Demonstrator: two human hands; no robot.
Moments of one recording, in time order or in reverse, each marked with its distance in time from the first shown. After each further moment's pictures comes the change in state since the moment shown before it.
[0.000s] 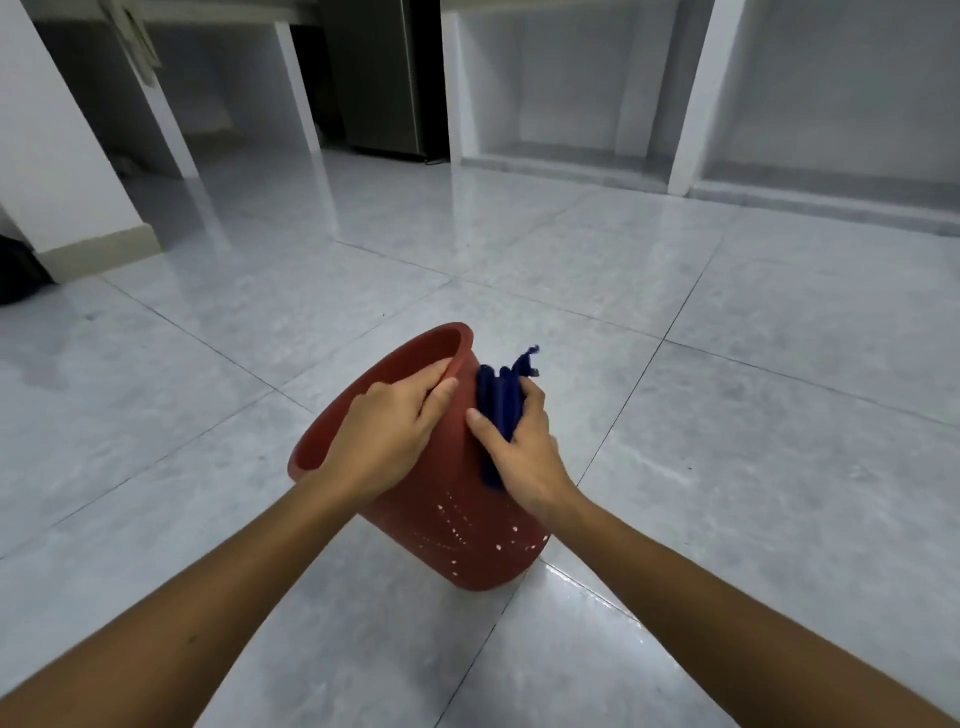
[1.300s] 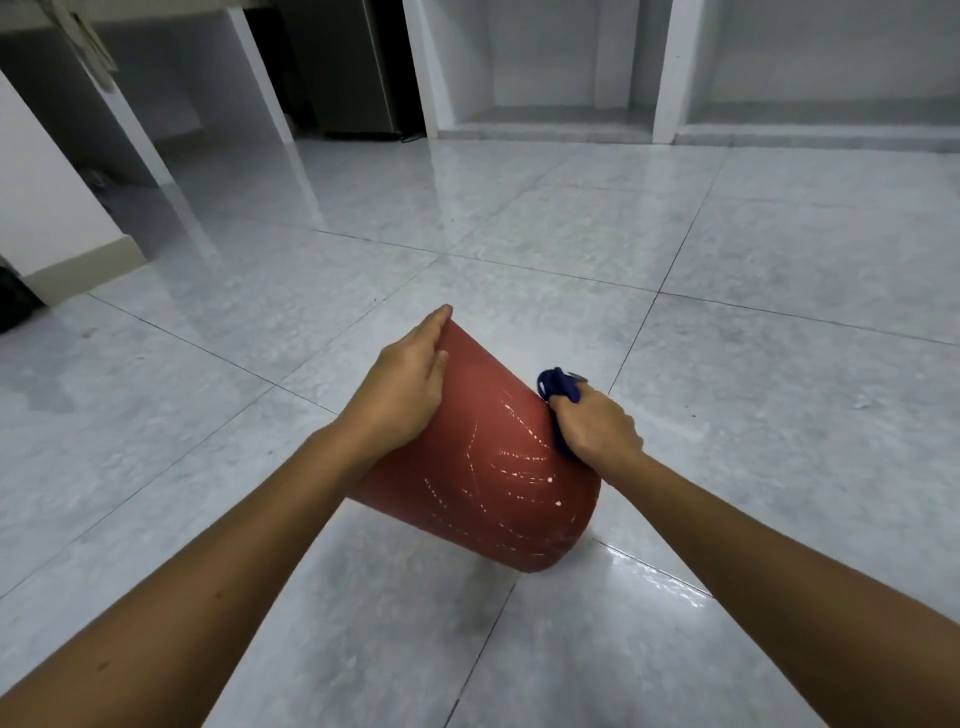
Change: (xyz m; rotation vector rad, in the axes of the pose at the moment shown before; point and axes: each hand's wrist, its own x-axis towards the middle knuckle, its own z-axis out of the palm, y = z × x) left_hand 0.015 0.028 -0.006 -0.096 -0.213 -0.074; right_hand 0.008 0.034 -0.049 -0.378 0.116 0.347
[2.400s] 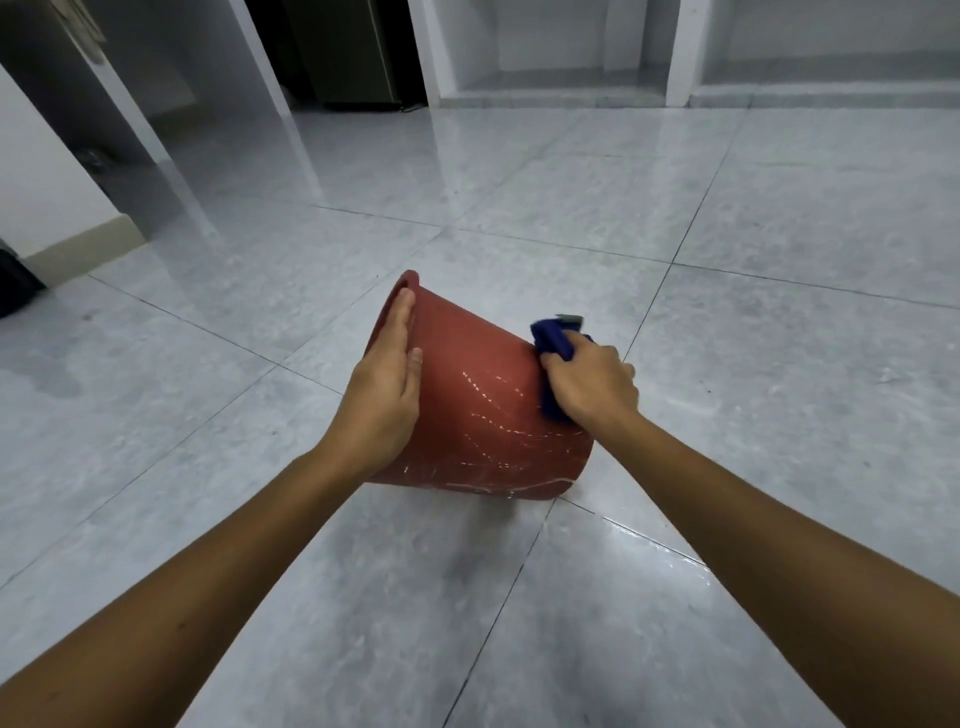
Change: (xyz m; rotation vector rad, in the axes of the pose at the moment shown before) left_hand -0.022 -0.031 0.016 -0.119 0.109 0.027; right_hand 0.015 -0.016 0.012 0.020 0.110 -0.107
